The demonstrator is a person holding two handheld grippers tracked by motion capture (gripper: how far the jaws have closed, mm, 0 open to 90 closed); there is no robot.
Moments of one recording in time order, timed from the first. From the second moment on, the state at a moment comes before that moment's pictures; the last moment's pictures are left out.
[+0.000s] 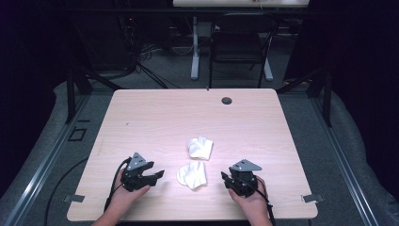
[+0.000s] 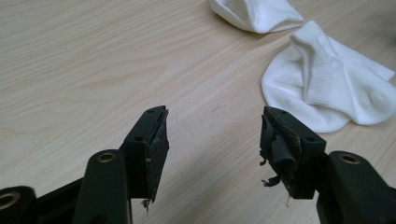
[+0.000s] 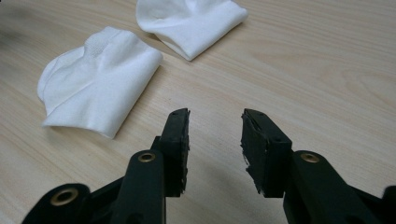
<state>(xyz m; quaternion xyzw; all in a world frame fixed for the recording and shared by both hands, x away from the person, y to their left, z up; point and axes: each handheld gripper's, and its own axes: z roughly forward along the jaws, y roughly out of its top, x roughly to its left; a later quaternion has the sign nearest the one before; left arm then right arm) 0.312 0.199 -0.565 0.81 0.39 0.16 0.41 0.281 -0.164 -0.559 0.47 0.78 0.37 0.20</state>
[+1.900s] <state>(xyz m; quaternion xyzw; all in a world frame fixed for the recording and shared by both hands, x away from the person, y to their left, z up) 0.306 0.196 -0.563 0.81 0.40 0.14 0.41 0.293 -0.064 -0.557 0.38 0.83 0.38 0.14</state>
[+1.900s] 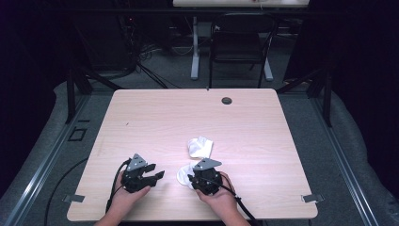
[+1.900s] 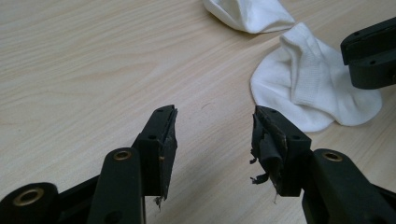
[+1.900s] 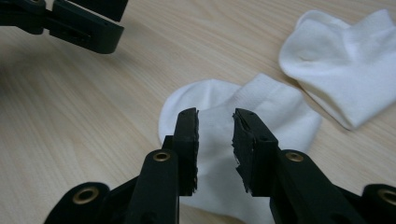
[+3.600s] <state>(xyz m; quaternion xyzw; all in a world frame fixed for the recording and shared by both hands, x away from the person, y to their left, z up) 0.303 0.177 -0.569 0.82 0.39 0.13 0.41 0.281 -0.052 -0.547 0.39 0.82 0.41 0.11</state>
